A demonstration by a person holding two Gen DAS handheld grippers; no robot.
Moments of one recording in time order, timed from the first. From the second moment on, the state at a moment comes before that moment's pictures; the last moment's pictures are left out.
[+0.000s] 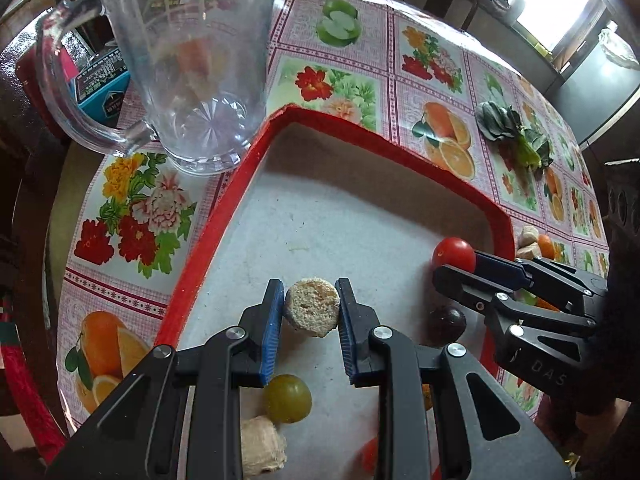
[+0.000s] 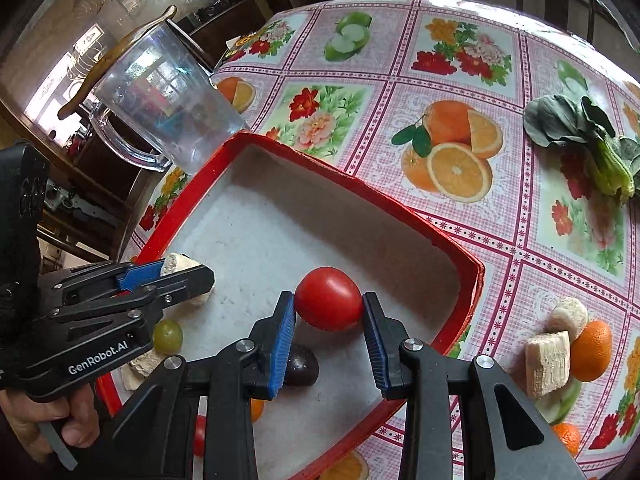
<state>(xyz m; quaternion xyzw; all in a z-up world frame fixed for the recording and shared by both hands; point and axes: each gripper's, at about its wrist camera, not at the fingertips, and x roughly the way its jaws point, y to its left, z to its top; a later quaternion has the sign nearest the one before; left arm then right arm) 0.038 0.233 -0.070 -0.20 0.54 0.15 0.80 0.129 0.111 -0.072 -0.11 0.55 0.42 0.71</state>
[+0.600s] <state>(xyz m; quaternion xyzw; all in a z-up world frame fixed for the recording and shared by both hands) 0.025 0.228 -0.057 -0.21 0.53 0.17 0.80 0.128 0.079 -0.035 -0.08 0.53 0.43 0.72</state>
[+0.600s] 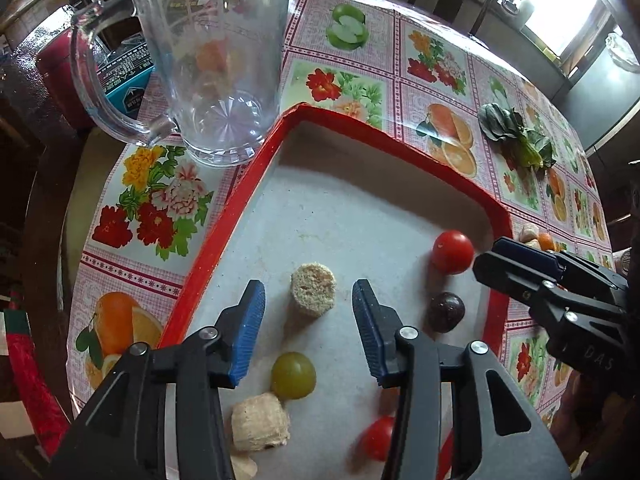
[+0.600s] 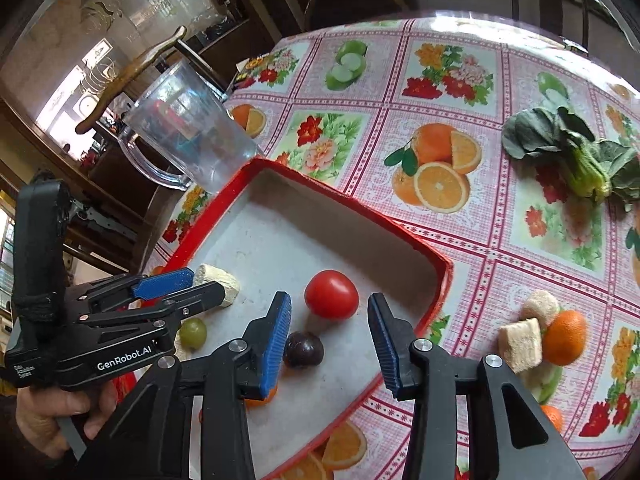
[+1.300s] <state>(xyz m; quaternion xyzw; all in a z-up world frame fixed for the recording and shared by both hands) 0.031 0.153 -0.019 -0.19 0.51 0.11 0.83 0.128 -0.042 -0.012 -0.04 0.52 0.38 0.76</state>
